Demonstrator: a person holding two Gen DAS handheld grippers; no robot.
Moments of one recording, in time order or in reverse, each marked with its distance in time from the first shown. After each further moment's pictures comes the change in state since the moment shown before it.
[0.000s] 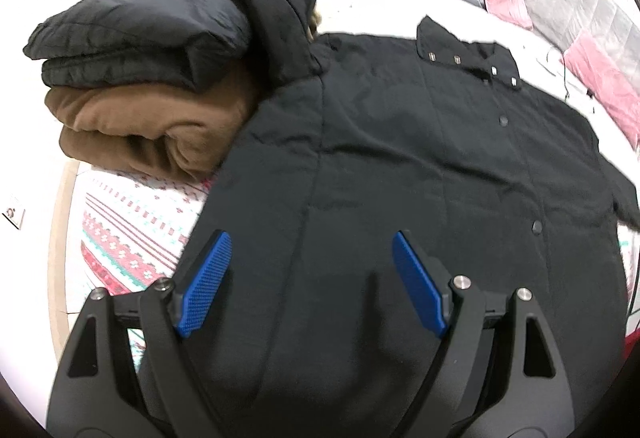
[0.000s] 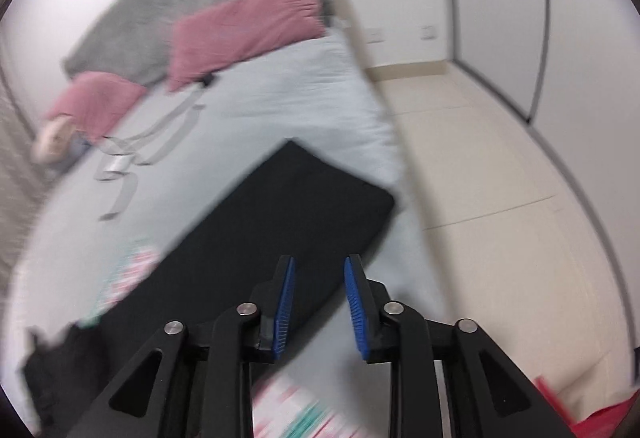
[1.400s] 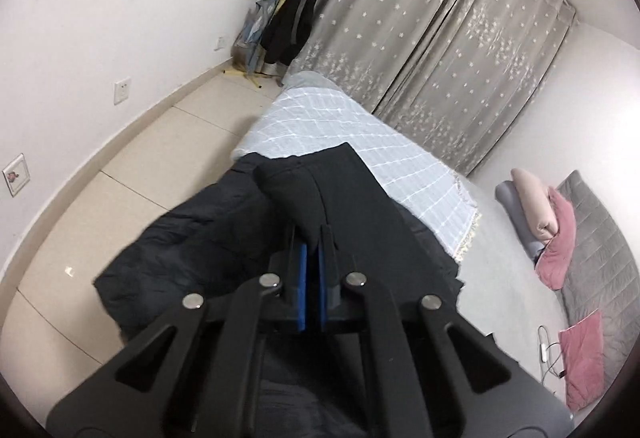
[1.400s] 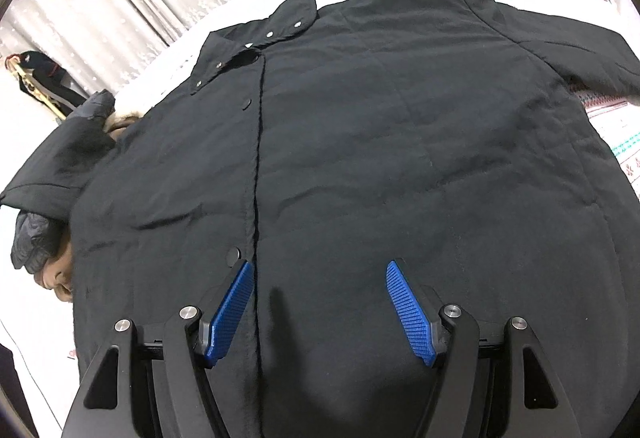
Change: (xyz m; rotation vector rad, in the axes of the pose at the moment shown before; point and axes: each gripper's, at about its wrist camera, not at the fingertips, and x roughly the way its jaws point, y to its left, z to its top) left arm -0.004 0.259 0.250 -0.618 -0.331 0.051; right arm -0.077 0.171 -0.323 -0.643 0.448 0.406
